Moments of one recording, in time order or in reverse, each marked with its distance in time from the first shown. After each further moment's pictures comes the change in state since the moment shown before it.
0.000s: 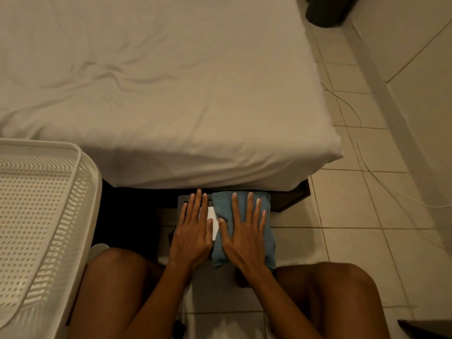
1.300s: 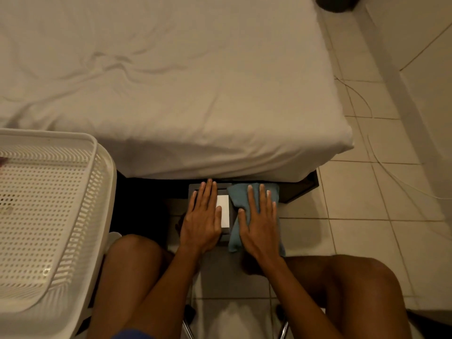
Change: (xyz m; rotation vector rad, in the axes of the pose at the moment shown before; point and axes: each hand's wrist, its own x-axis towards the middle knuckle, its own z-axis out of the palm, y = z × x) left_hand 0.004 -0.003 -0.005 0.030 -0.031 0.011; right_hand -0.002 0.014 -0.004 0.016 -0.026 0.020
